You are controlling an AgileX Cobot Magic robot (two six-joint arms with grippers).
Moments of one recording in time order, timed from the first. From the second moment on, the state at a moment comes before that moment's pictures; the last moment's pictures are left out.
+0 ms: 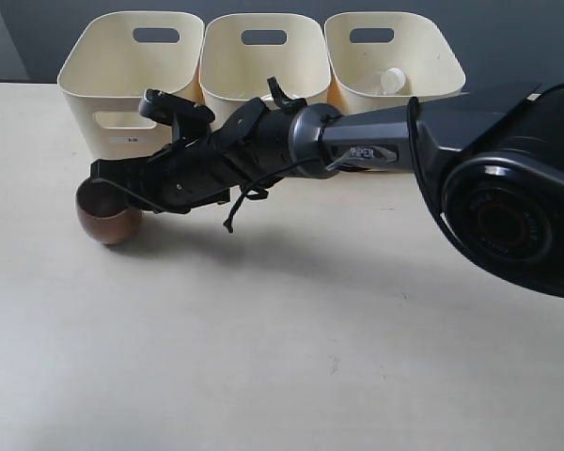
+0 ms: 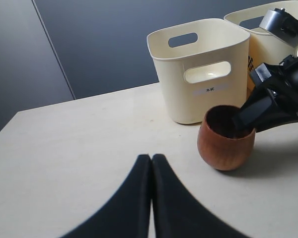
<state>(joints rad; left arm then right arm) -0.04 0.00 0.00 0.07 0.23 0.12 0.76 2.35 -1.71 1.13 0.35 -0.48</state>
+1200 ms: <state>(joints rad) -0.04 0.00 0.00 0.07 0.23 0.12 0.76 2.15 -1.71 1.00 0.26 -0.47</state>
